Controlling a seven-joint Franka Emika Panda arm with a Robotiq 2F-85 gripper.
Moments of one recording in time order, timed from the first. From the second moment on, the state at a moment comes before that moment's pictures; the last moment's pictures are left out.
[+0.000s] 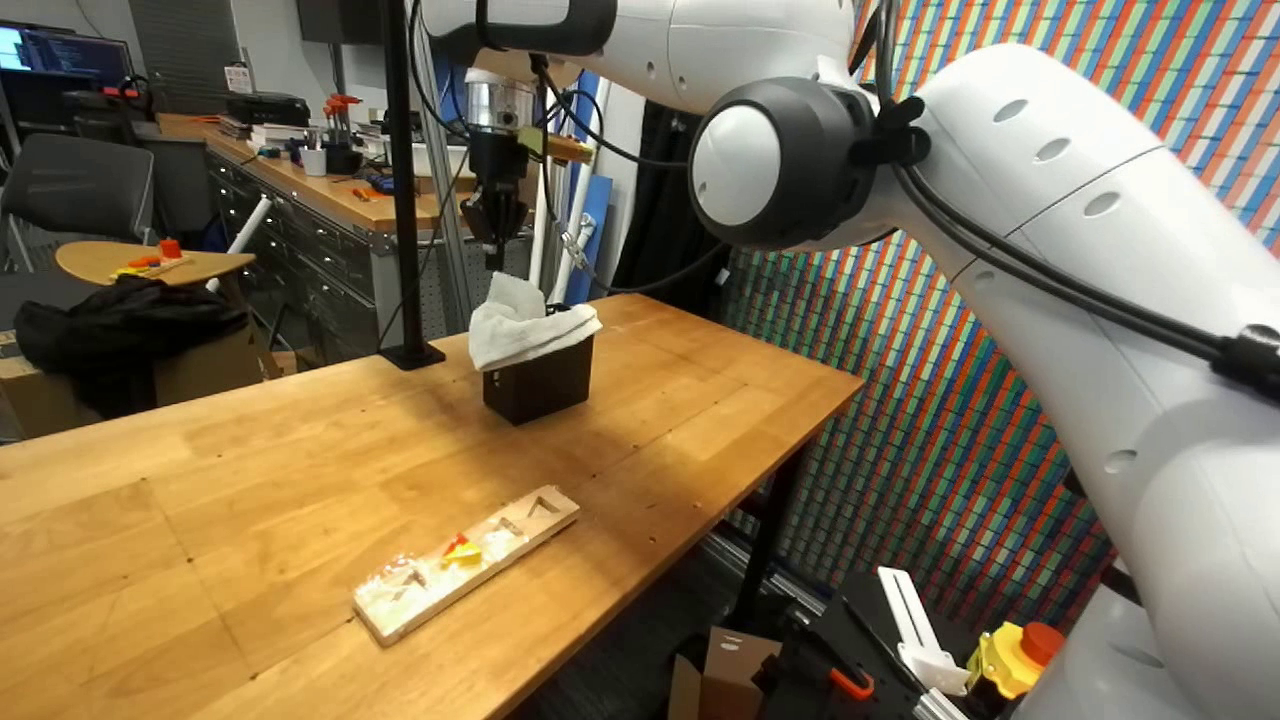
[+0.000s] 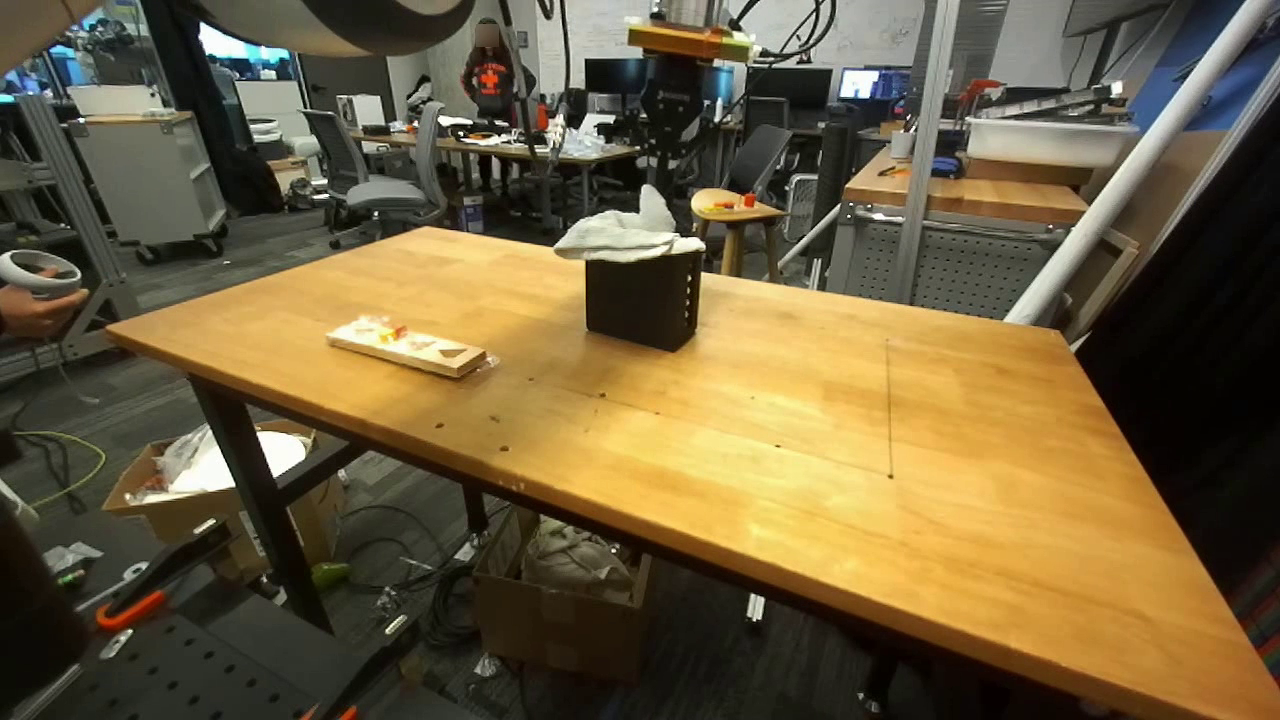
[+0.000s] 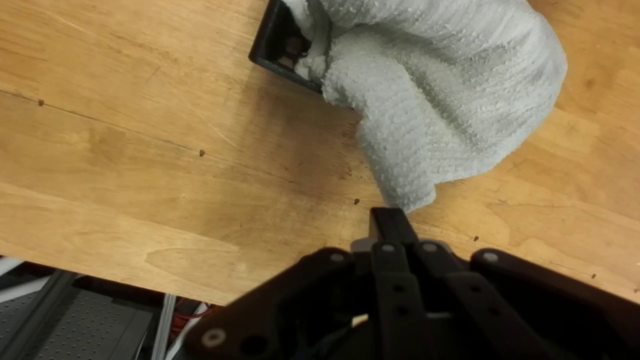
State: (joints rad) arm -0.14 0.95 0.03 -0.60 0.03 1.48 -0.49
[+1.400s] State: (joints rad) arm -0.16 0.99 0.03 -0.60 0.10 1.52 -0.46
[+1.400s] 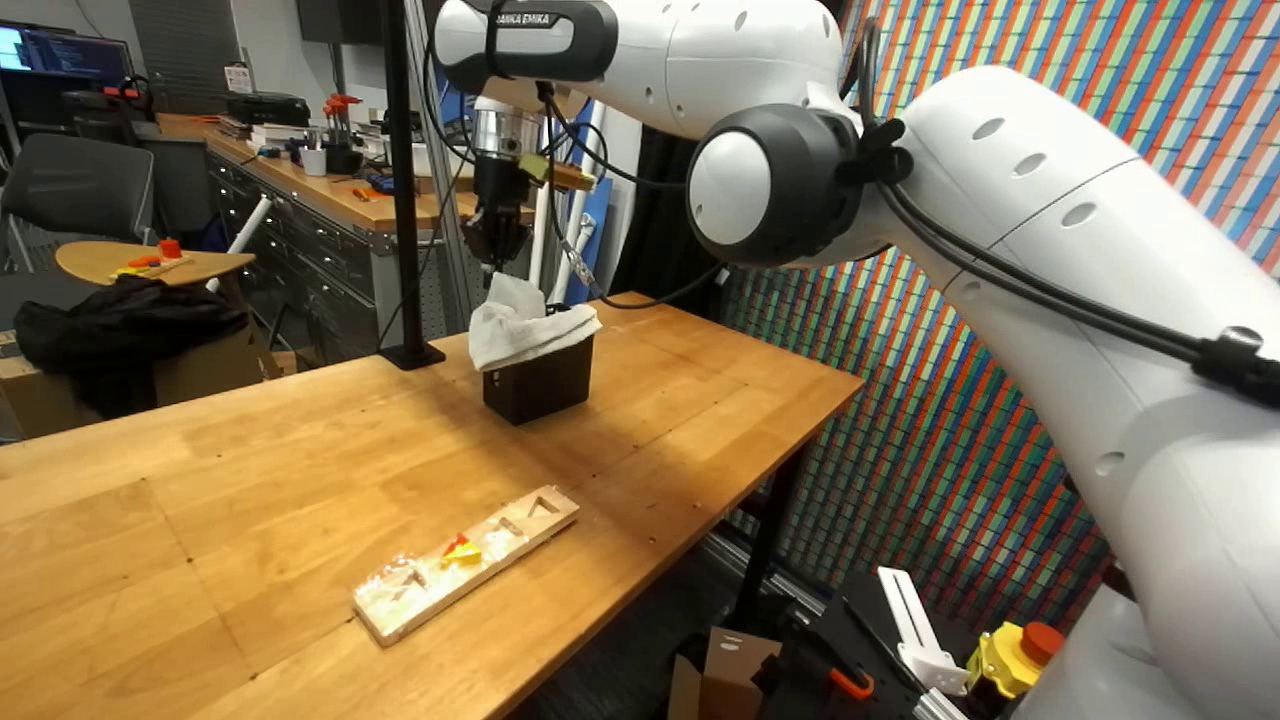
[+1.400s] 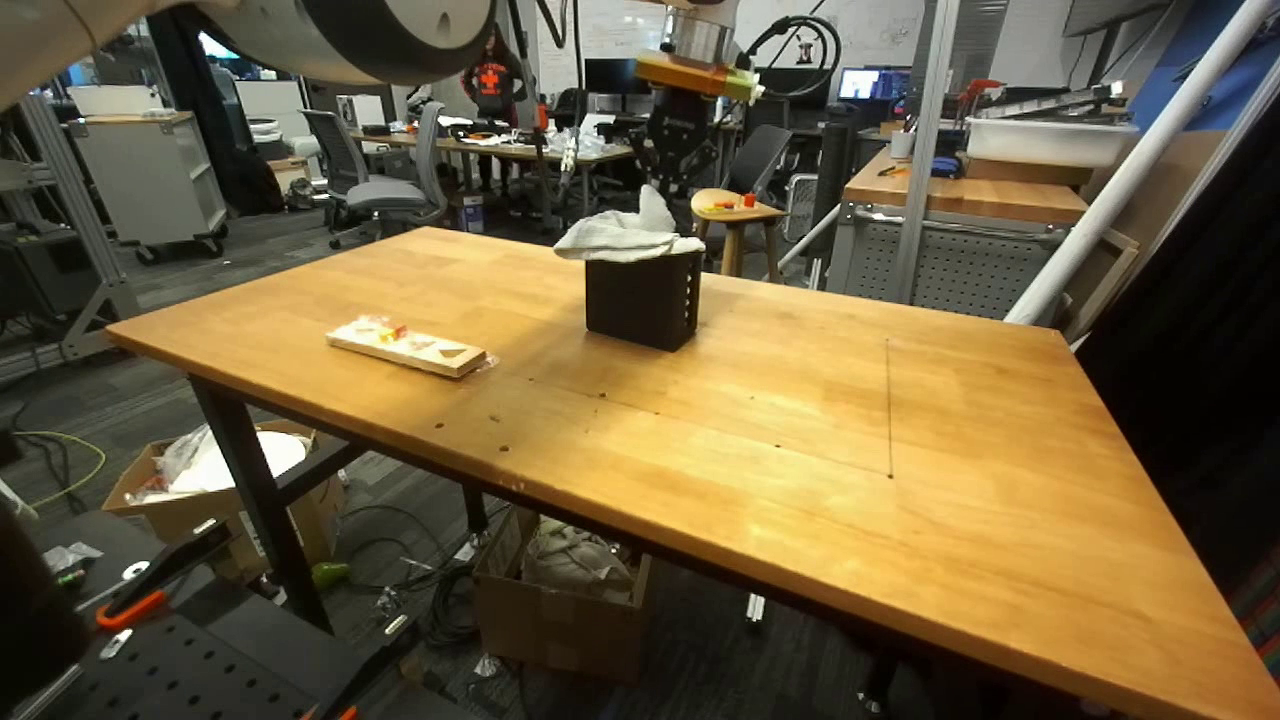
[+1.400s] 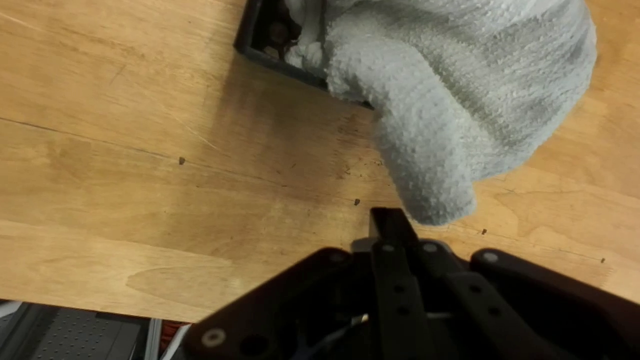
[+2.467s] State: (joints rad) arm -0.16 0.92 0.02 -0.64 0.10 1.45 -0.34
